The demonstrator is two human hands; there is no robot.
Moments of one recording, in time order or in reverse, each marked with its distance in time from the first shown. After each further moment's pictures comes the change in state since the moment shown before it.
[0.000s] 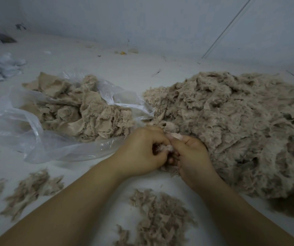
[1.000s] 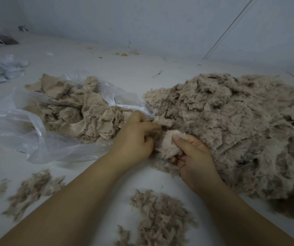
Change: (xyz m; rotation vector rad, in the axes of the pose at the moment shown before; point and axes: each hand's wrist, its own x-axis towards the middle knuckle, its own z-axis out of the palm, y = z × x) left_hand 0.007 -0.023 -0.005 0.191 0.196 -0.189; right_hand -0.004 -0.003 0.002 0.177 0.066 0.018
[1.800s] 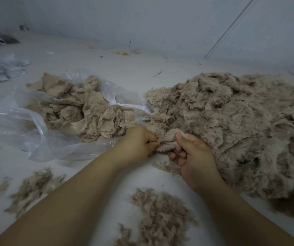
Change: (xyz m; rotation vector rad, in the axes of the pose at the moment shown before) left_hand 0.005 -0.005 0.002 -0.091 -0.381 -0.166; right_hand 0.002 0.001 -0.003 0.085 0.032 0.002
